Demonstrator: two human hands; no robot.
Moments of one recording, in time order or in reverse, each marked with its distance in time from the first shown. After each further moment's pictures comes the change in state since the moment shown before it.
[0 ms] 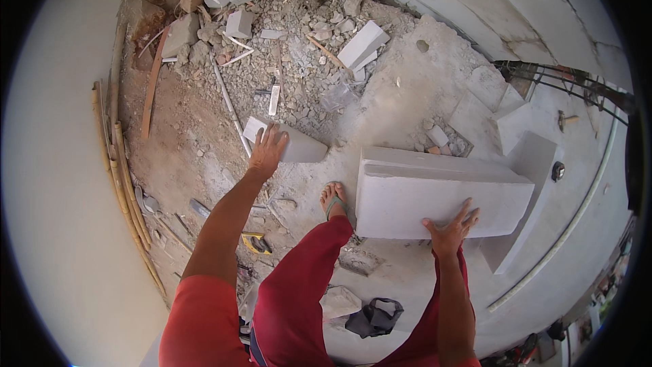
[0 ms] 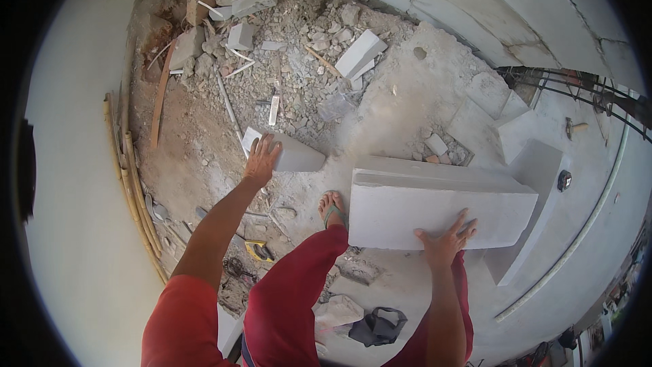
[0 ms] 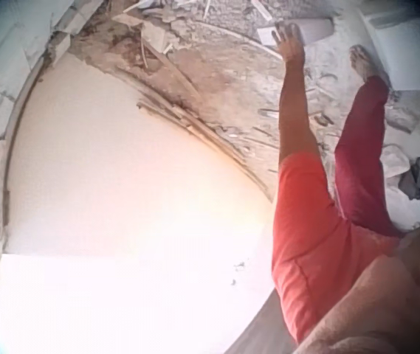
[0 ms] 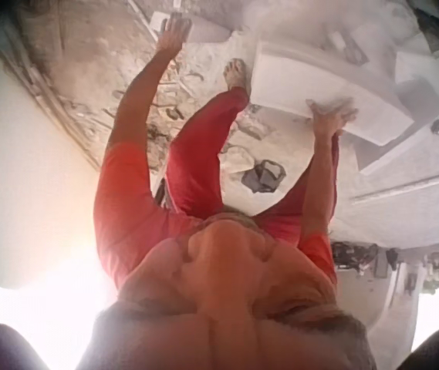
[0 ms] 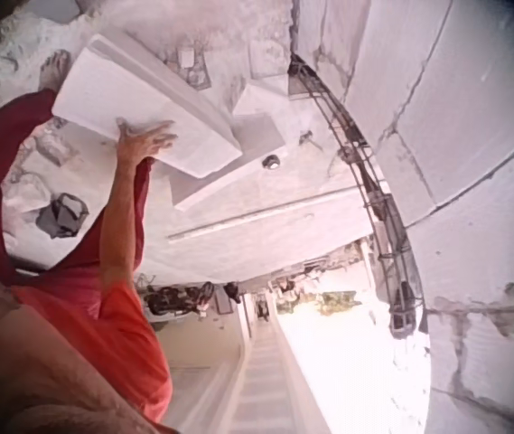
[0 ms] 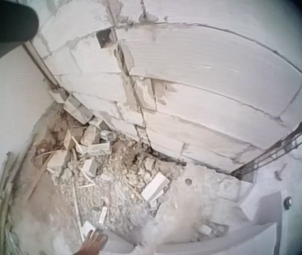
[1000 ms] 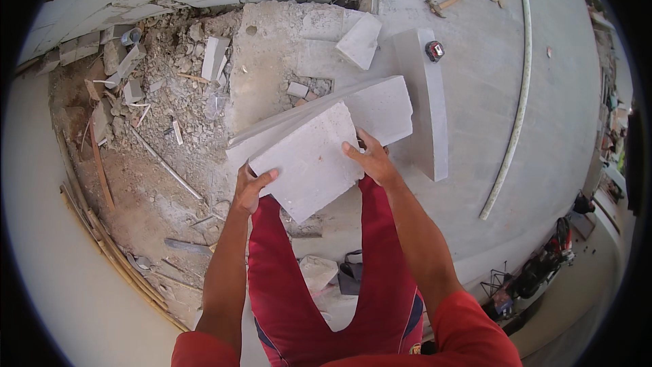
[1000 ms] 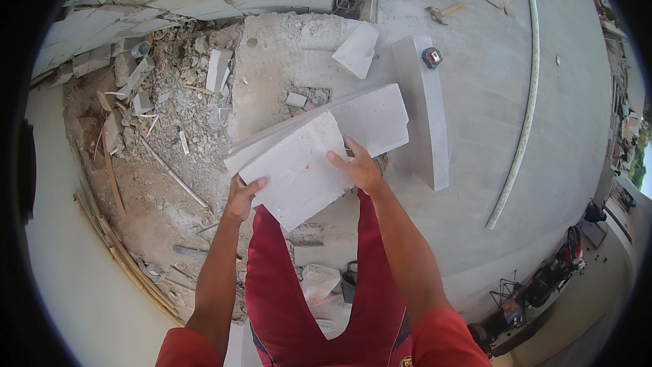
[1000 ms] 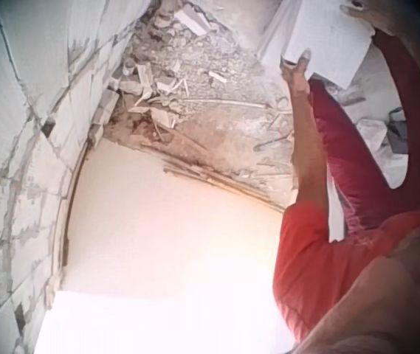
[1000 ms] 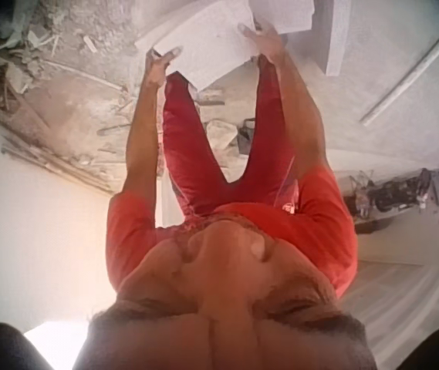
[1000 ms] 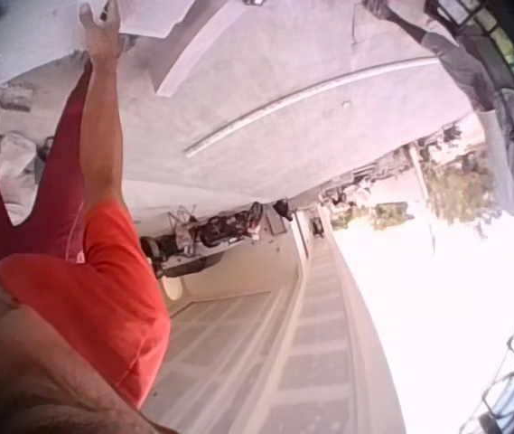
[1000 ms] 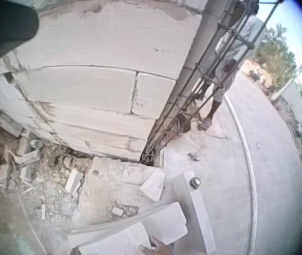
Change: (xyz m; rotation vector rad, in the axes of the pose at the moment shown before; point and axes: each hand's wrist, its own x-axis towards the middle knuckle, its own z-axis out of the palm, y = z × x) left_hand 0.024 0.378 -0.226 -1.854 -0.327 -0.509; right_hand 0.036 0.113 -0.142 0.982 -0.454 -0.159
